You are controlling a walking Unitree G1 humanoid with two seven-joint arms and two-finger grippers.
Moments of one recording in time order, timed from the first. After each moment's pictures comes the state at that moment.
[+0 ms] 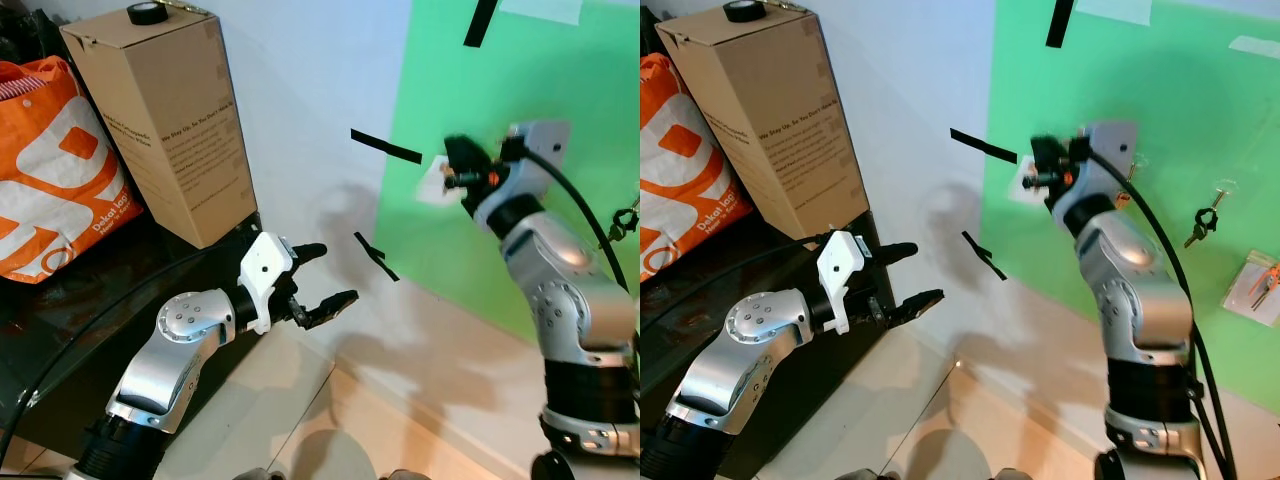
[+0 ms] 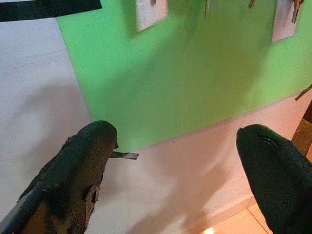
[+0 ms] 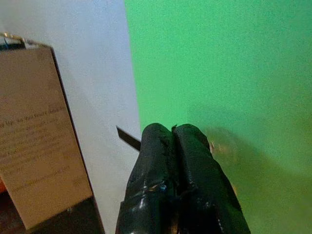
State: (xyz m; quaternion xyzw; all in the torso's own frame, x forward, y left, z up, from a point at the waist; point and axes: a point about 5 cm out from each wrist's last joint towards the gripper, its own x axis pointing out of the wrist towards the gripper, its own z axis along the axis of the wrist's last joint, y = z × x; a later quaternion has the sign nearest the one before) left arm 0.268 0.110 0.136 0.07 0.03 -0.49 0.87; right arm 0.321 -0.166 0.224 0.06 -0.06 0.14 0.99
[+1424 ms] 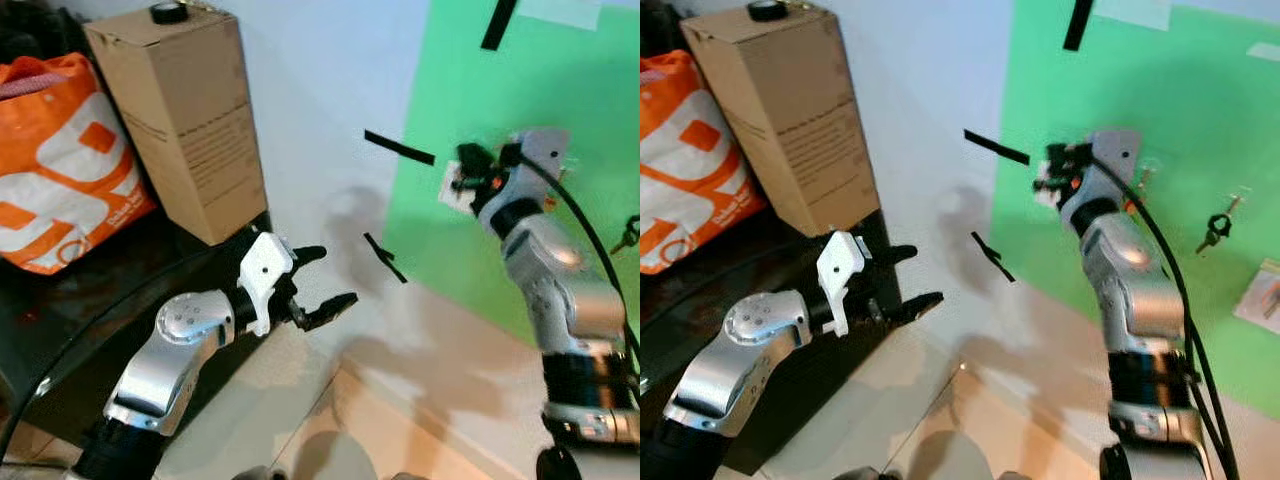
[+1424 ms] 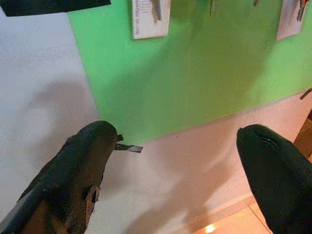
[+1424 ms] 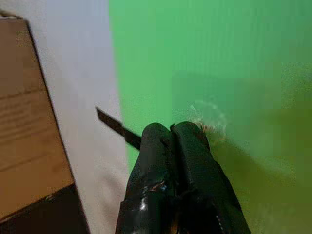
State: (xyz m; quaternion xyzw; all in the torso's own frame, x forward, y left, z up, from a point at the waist) left arm 0.266 0.110 0.137 0.07 0.04 -0.49 0.87; right arm 0.331 -0.182 0.202 0.03 -0.03 0.10 0.99
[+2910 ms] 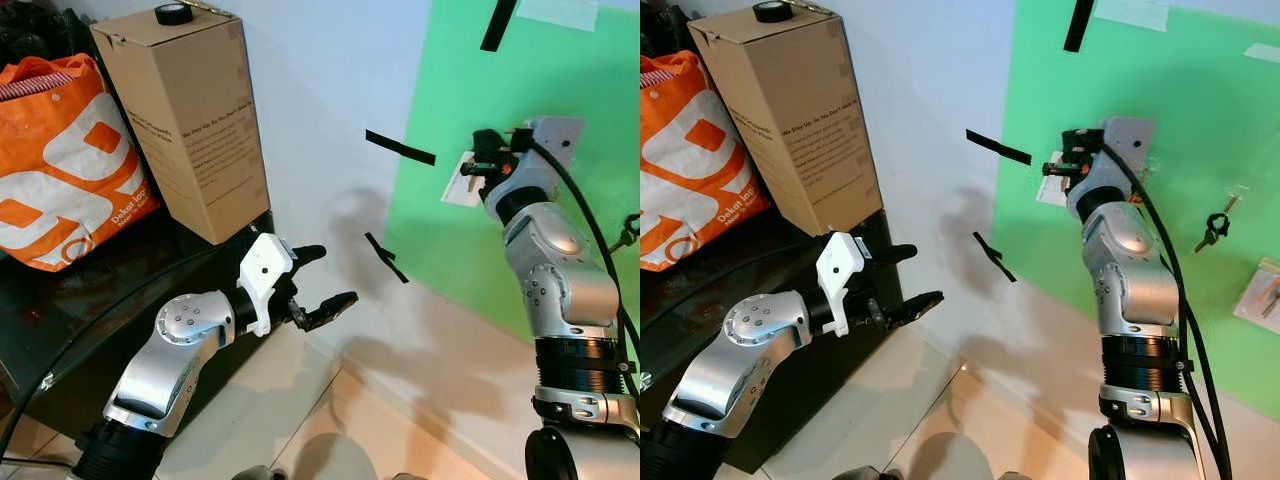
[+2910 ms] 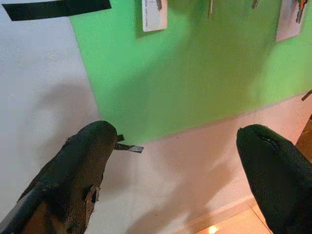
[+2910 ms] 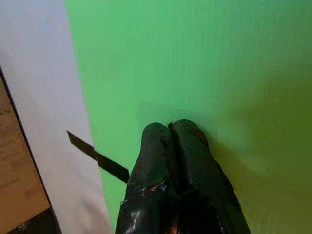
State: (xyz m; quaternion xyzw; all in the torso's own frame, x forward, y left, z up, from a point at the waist) left arm 0.265 0.110 0.137 0.07 0.04 -0.48 0.87; right arm 0.343 -0.188 0.208 0.04 -0.04 0.04 1.00
